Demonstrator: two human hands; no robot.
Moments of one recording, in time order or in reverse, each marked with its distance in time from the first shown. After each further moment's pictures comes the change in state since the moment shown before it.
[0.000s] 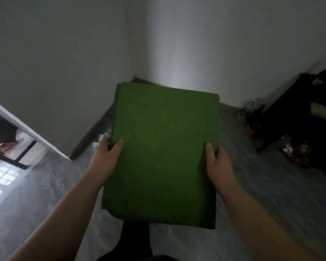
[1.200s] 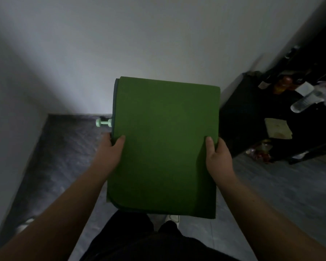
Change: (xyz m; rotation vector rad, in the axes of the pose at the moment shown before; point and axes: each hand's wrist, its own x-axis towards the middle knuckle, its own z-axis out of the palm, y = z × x) left_hand 0.447 0.304 0.515 0.149 -0.354 0.070; right_hand 0.602 0.043 -0.185 0.130 0.308 0.254
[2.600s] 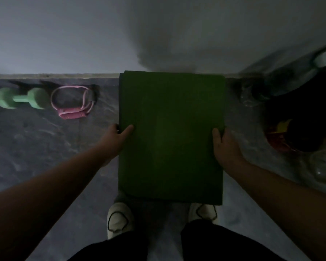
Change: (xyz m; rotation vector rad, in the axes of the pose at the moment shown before) left_hand 0.694 -0.412 0.355 0.234 -0.288 -0.445; right_hand 0.606 0.502 0.419 -0.564 -0.172 0.171
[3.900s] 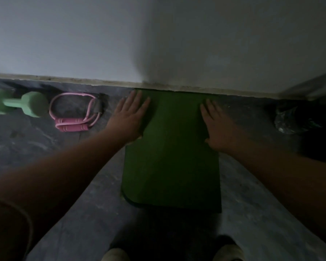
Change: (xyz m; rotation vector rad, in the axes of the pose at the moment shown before) left_hand 0.179 0.004 -0.021 1.213 0.259 0.747; right_hand 0.159 -0.061 0.096 -0.806 -0.253 -0.635
